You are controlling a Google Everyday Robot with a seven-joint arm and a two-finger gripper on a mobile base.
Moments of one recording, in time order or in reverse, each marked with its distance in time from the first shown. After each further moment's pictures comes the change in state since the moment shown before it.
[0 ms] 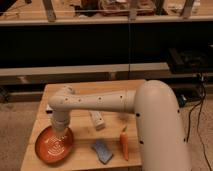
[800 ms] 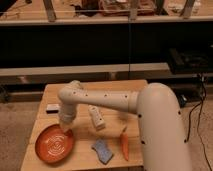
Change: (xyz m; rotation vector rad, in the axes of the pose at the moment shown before) arm 0.051 -0.004 -0.011 0.013 -0.031 0.051
